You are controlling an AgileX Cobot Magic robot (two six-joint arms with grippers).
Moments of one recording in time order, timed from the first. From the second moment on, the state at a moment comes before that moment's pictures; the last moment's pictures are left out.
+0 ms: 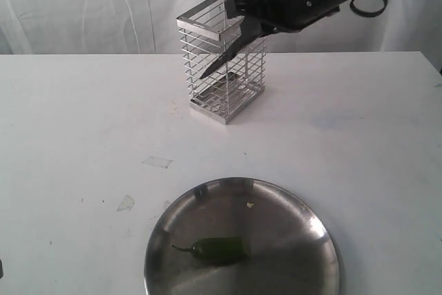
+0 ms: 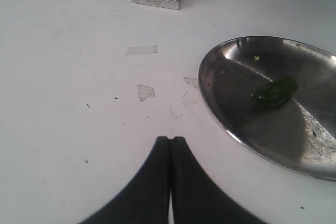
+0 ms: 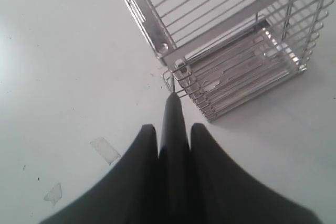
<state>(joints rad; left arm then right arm) -0.42 0.00 0.02 -0.15 0.39 0.04 0.36 1.73 -1.54 0.44 0.67 -0.31</state>
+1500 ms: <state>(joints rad) -0.42 0.00 0.02 -0.16 0.36 0.04 0.36 0.20 -0.68 0.52 0.73 -0.21</state>
